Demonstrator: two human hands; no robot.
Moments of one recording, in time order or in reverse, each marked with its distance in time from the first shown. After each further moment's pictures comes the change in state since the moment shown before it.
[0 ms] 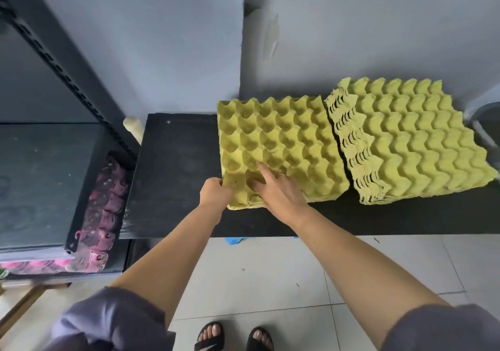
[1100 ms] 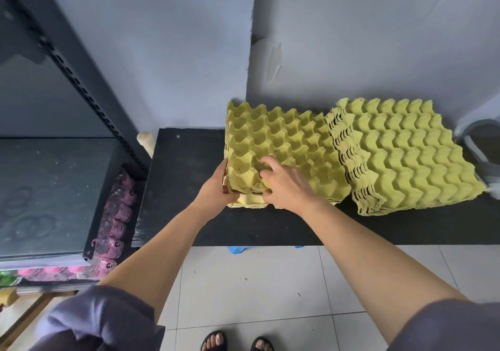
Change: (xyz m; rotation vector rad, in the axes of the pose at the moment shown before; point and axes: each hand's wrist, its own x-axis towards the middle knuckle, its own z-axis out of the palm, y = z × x) left_hand -0.015 0.022 -0.043 0.101 -0.250 0.453; right_hand 0.009 0.000 -0.070 0.010 0.038 -0.053
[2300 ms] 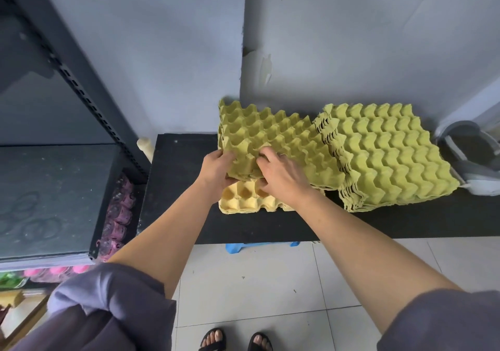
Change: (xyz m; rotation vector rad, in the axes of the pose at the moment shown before) left_hand -0.012 0.087 -0.005 -0.583 0.145 -0.194; right_hand -0.012 -0.006 -0.033 -0.090 0.127 0.053
